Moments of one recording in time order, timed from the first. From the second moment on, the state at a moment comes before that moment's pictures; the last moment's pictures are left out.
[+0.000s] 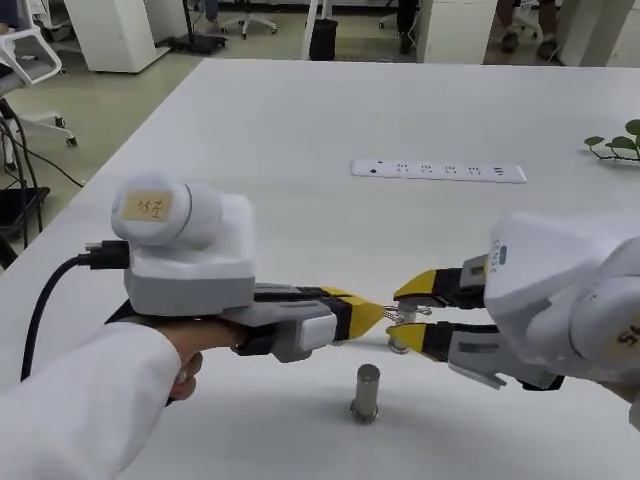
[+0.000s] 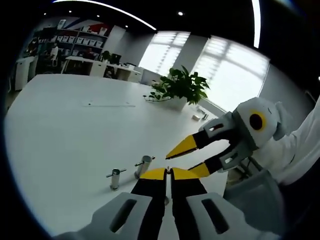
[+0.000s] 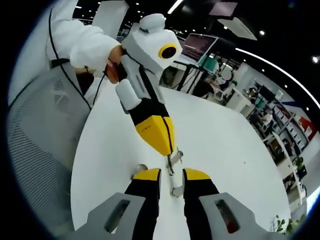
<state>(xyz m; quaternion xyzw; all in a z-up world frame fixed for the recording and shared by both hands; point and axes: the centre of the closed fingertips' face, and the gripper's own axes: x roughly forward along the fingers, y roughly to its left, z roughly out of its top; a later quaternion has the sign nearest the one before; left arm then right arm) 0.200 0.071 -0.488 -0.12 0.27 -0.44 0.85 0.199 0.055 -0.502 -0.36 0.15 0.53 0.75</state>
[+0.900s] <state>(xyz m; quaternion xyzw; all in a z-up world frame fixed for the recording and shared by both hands) 0.173 0.072 -0.475 0.04 0.17 -0.54 0.82 0.169 0.067 -0.501 -0.20 0.20 0.63 0.73</state>
